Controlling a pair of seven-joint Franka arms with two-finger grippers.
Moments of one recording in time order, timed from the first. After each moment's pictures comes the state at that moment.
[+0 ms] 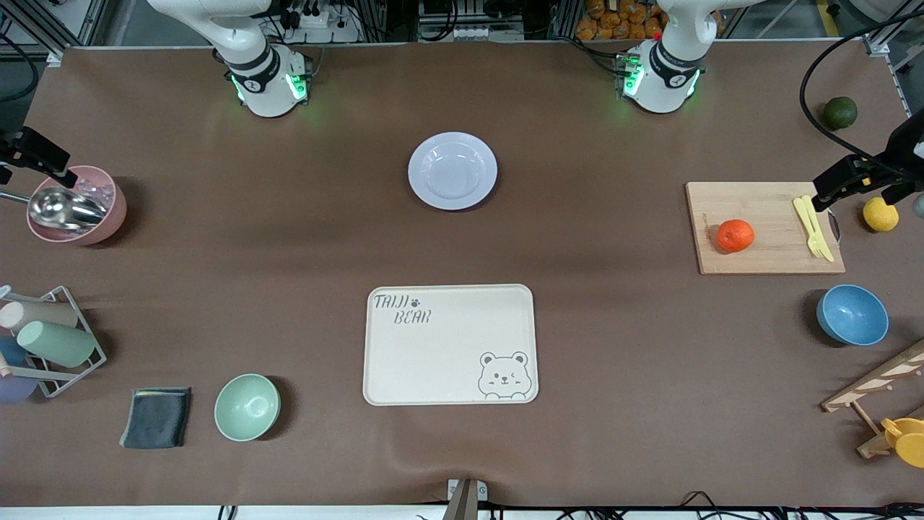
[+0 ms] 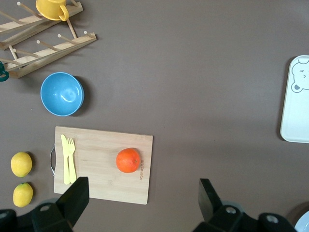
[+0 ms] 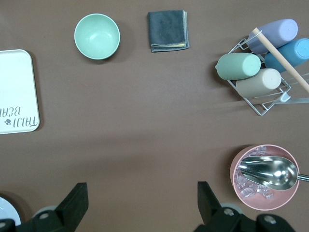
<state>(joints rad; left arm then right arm) 0.13 0.03 -0.16 -1.51 0.06 1.59 -0.11 0.01 -0.11 -0.11 -1.66 -0.02 1.62 -0.03</state>
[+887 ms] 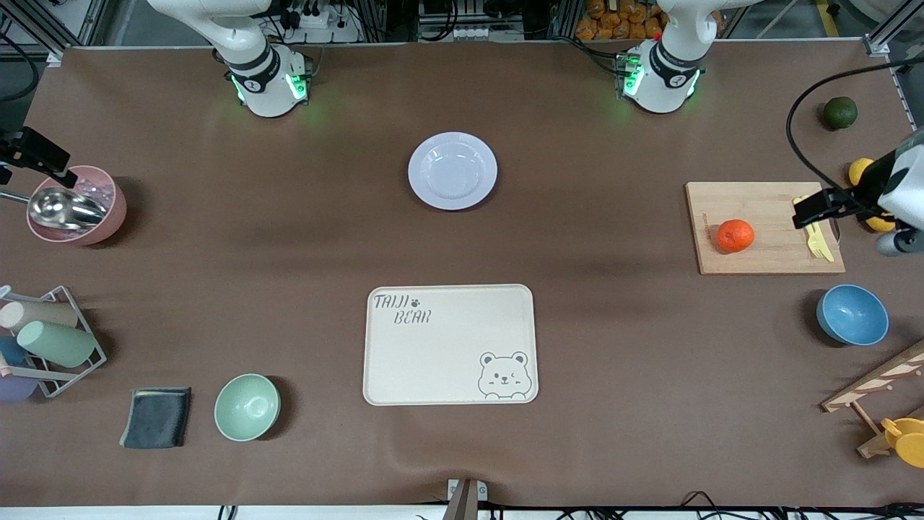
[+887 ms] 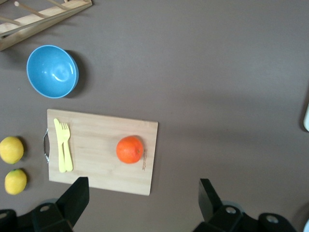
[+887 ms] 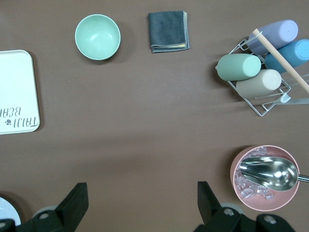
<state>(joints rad) 0.16 0.09 -0.15 -1.63 0.06 1.65 -0.11 0.01 -0.11 -0.11 -1.66 -0.02 1.62 -0.03</state>
